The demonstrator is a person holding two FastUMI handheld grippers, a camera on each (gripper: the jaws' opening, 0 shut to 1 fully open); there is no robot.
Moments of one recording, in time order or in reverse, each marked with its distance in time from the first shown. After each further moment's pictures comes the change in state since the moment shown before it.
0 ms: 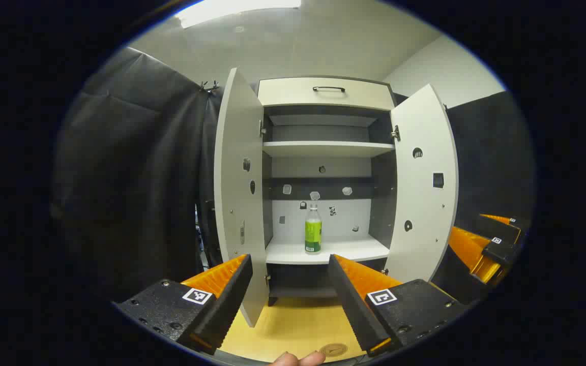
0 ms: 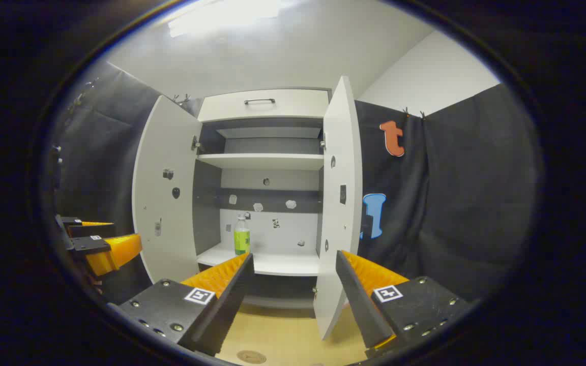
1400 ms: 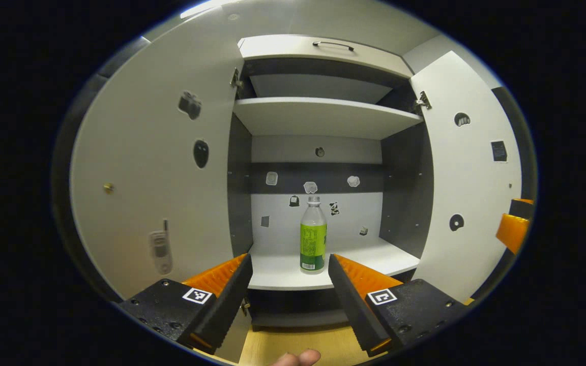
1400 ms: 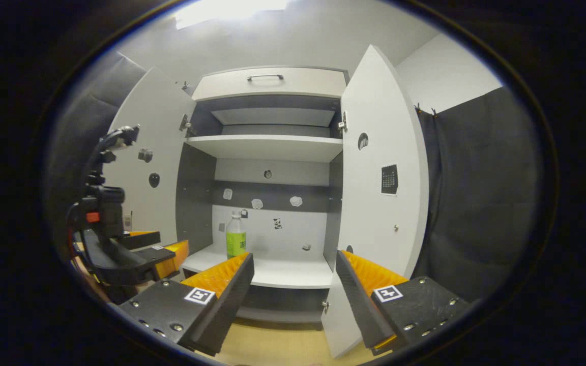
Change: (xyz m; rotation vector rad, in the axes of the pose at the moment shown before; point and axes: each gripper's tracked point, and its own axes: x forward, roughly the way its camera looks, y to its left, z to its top) left arm 0.236 -0.011 -0.057 -0.014 -0.010 -0.099; right arm 0.124 0.028 -0.039 -0.028 0.003 -0.013
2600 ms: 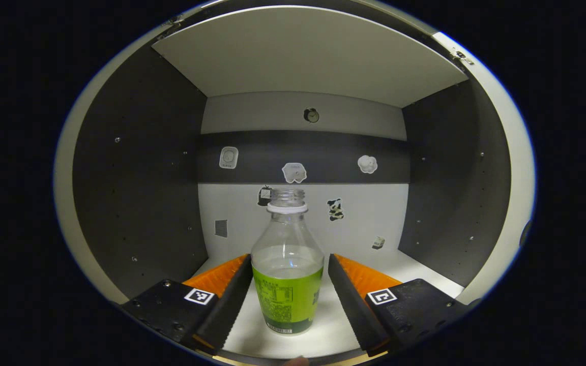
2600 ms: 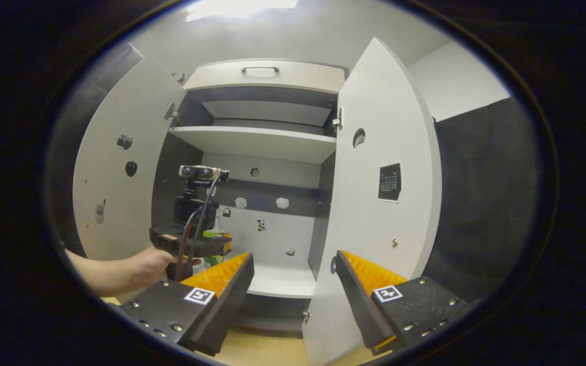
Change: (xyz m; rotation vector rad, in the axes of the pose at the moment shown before) left arm 0.217 -0.036 -0.030 0.018 0.074 -0.009; right arm 0.034 -0.028 -0.003 -0.053 -0.010 -0.049
